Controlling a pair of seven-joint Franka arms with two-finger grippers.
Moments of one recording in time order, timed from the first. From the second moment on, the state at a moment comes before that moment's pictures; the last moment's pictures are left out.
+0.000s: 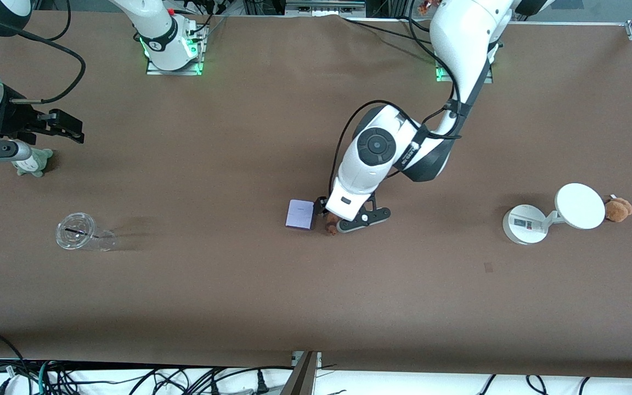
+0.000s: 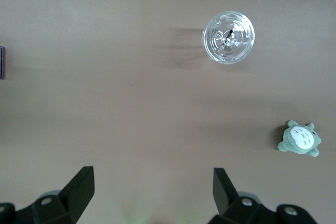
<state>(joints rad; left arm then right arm) -0.57 0.72 -0.09 -1.40 -0.03 2.23 -0.92 0.15 0.07 -0.09 -1.57 -0.03 1.55 0.00</state>
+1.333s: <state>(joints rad) -0.61 0.84 -0.08 -1.39 0.04 2.35 -0.83 0.15 0.07 -0.09 -1.57 -0.03 1.55 0.00</state>
